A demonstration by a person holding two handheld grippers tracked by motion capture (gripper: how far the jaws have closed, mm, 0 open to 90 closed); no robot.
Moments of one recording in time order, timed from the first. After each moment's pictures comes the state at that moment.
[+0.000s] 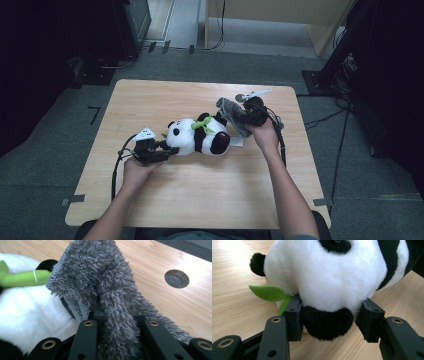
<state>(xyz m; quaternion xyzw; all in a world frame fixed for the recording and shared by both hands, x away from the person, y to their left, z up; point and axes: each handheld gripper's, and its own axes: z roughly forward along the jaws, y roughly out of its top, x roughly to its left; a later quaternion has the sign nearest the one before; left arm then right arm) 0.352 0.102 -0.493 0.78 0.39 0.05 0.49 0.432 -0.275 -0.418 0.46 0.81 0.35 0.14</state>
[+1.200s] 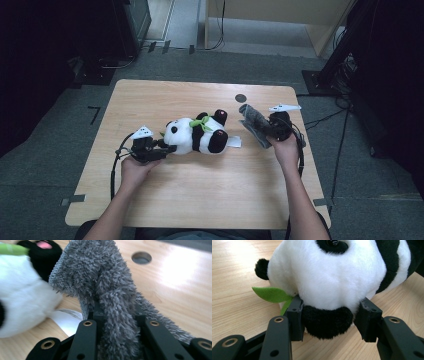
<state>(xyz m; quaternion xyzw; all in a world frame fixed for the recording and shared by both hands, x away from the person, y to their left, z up) 0.353 0.108 -0.486 0.78 0.40 0.06 0.49 0.388 -0.342 -0.438 0.50 0.76 0.38 0.17</state>
